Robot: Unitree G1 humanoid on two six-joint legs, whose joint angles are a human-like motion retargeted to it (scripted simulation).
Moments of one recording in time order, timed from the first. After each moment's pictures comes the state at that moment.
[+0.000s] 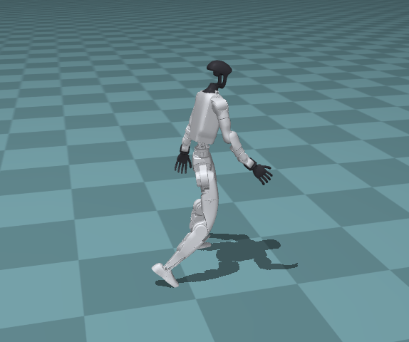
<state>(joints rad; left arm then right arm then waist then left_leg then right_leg) 0.00 0.38 -0.26 1.61 -0.04 -0.18 -0.07 -0.45 -0.24 0.22 1.18 0.32 -0.26 -0.19 0.28 -0.10 0.30 0.04 0.14 0.31 0.22 -0.34 0.04 0.06 -0.25 0.11 0.72 -0.06 0.11</state>
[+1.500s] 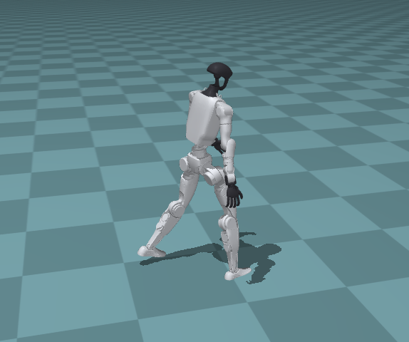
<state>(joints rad) -0.34 0.27 -0.42 0.87 -0.03 -0.22 0.11 -0.10 -0.41 -0.05 1.57 0.26 -0.11 -0.04 -0.05 0.05 0.38 0.34 0.05 -0.06 0.46 -0.36 -0.02 -0.10 -0.26 0.13 0.25 -0.08 0.12</state>
